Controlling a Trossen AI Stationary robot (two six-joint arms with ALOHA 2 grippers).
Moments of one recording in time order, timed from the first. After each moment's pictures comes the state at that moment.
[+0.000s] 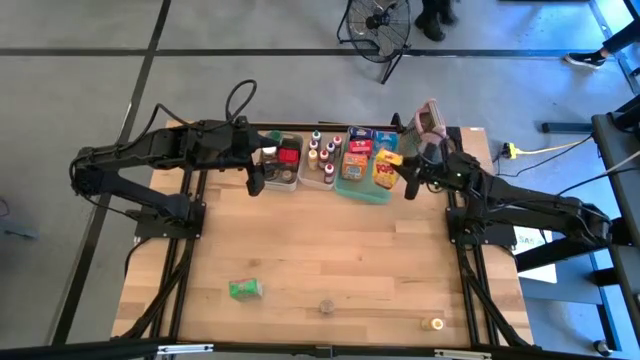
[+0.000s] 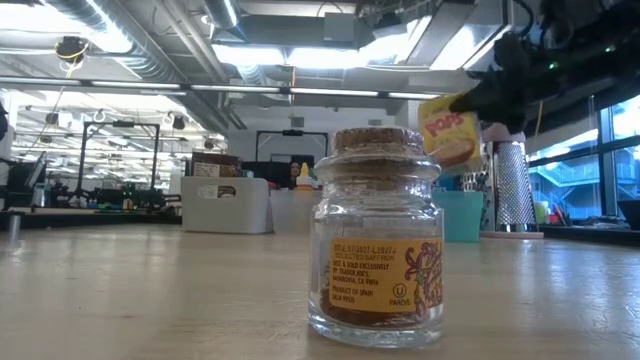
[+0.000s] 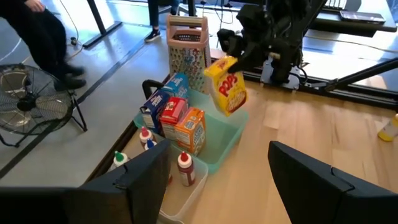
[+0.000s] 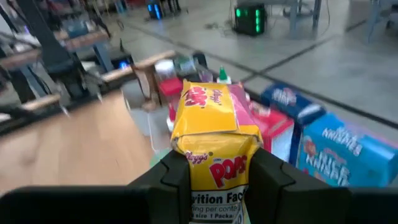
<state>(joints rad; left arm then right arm) 0.07 1.11 1.38 -0.73 -0.29 -0.14 -0.39 0.63 0.31 0.08 0.05 0.23</state>
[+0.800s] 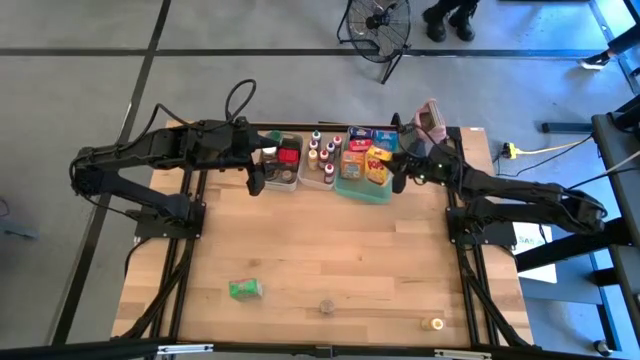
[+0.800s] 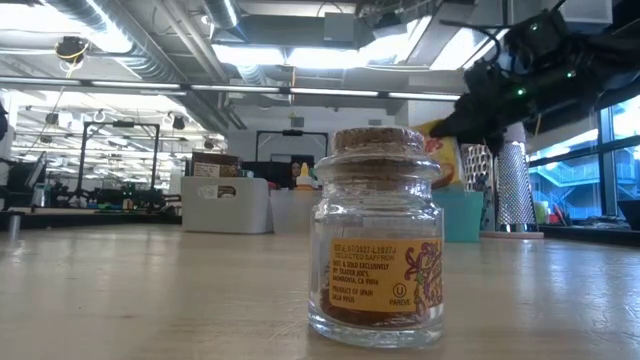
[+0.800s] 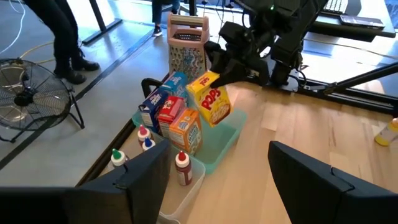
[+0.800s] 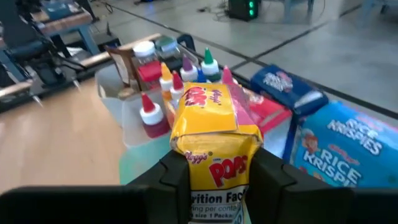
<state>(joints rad) 0.07 1.11 1.38 -0.73 -0.28 -0.17 -0.49 0.92 0.31 0.31 -0.03 0.19</state>
